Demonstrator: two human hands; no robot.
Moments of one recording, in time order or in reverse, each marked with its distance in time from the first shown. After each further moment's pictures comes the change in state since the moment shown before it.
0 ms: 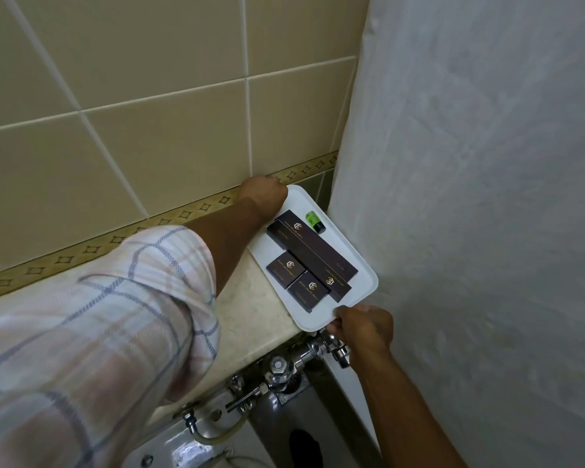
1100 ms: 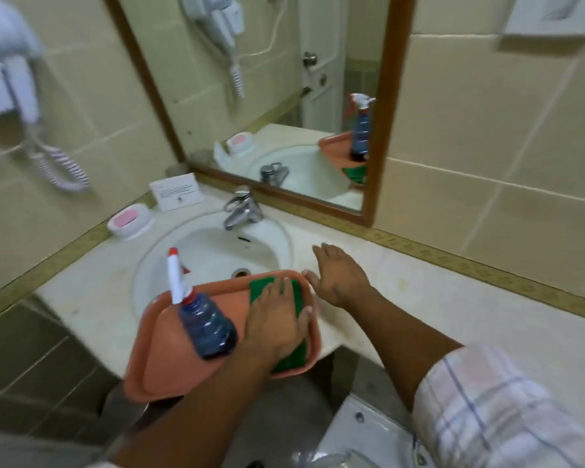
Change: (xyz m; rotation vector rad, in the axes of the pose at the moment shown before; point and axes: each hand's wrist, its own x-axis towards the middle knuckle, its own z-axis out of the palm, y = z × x) left_hand -0.649 -0.102 0.059 -0.452 -0.015 -1.363; right_hand -0.448 0.141 0.280 -1.248 -1.319 -1.823
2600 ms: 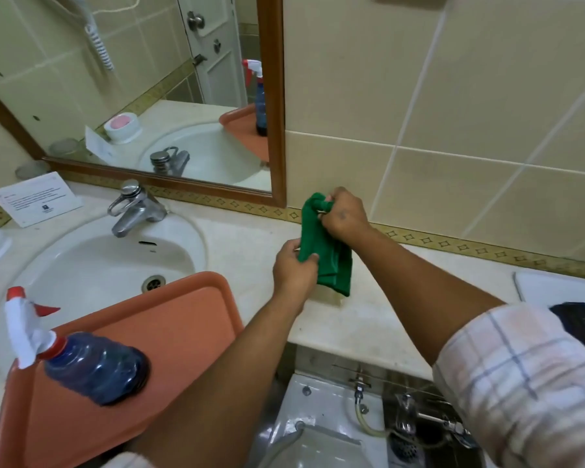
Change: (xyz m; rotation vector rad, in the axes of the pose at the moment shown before) left_hand 0.076 0.154 0.022 -1.223 -0.160 -0.291; right_hand 0.013 0.126 -0.074 0.469 0.325 0.655
